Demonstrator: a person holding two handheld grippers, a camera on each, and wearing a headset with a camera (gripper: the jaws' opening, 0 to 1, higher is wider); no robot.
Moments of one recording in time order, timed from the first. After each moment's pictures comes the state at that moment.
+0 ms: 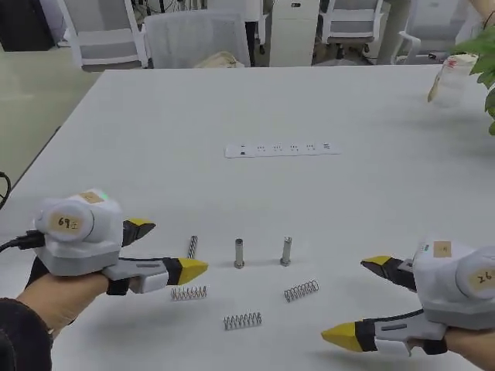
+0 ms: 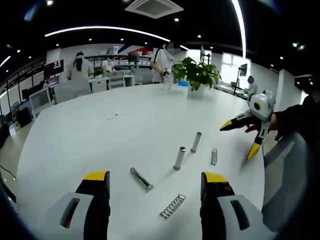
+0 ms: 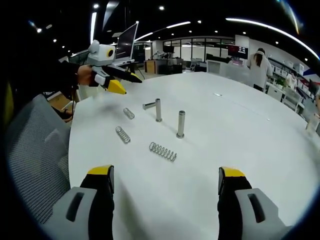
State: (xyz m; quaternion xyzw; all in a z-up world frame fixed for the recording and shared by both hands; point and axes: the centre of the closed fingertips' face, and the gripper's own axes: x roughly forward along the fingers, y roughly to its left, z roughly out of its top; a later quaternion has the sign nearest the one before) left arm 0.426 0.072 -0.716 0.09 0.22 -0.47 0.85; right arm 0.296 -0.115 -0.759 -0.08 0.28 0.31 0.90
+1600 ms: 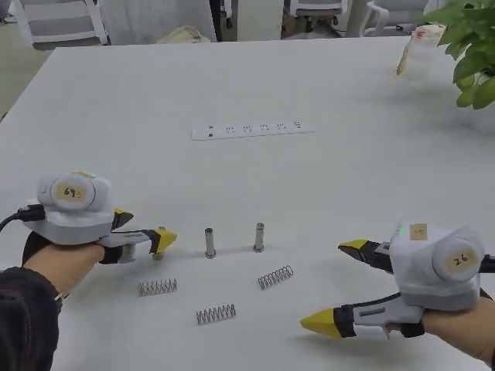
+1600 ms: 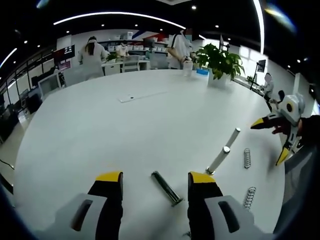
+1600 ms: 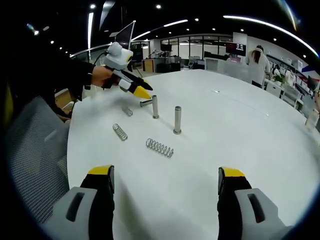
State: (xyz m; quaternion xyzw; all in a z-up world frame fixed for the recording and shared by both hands) left arm 0.480 0.058 -0.759 0.11 0.29 -0.41 0.86; right arm 0.296 -0.121 -0.764 -0.07 0.29 0.30 0.90
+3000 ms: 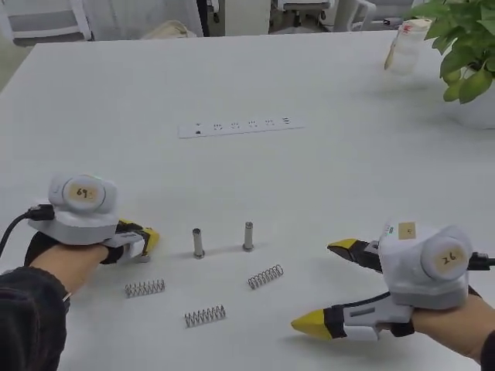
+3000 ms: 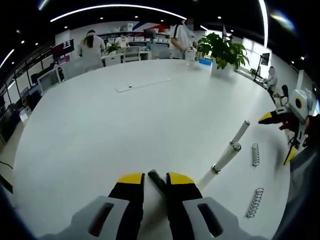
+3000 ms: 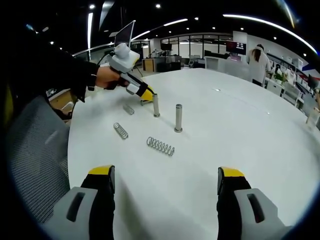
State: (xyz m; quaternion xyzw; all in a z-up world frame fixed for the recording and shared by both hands) left arm 0.481 0.048 -0.781 0.14 0.32 -0.40 0.85; right arm 0.294 -0.122 -0.767 -0.07 0.29 0.31 0.90
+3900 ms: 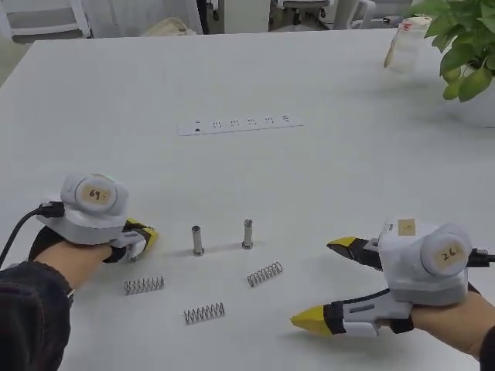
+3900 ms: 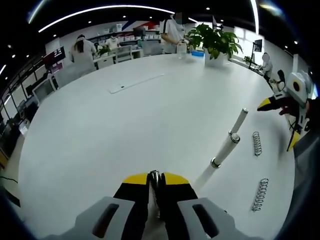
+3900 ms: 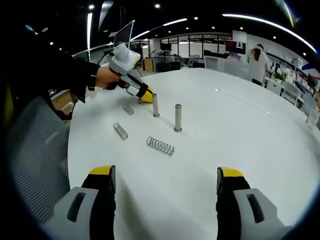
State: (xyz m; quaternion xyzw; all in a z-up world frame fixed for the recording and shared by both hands) left arm 0.477 0.045 -0.783 0.19 0.31 -0.41 0.84; right arm 0.294 -0.122 -0.767 -0.07 0.30 0.31 0.90
